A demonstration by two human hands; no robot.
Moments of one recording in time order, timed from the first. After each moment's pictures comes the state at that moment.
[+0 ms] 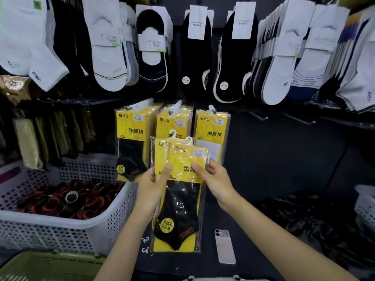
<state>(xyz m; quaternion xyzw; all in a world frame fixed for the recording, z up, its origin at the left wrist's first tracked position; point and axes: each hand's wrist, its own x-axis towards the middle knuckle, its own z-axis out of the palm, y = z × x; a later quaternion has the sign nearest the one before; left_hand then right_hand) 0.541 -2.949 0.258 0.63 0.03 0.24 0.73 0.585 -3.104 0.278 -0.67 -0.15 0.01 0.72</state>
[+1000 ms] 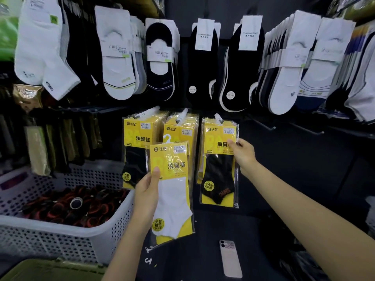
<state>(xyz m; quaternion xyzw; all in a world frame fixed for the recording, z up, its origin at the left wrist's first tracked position) 0.546 -2.927 0.256 0.63 0.07 0.28 0.72 0.688 -3.135 0.328 -0.73 -0.02 -0.12 0.67</state>
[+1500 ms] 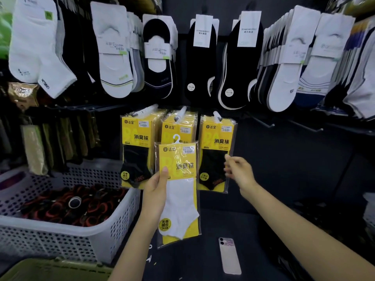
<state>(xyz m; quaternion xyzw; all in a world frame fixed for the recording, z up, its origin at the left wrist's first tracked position) 0.549 -2.944 0.255 0.62 0.05 0.23 0.75 0.664 -3.144 0.278 -0.73 -0.01 -0.08 0.68</state>
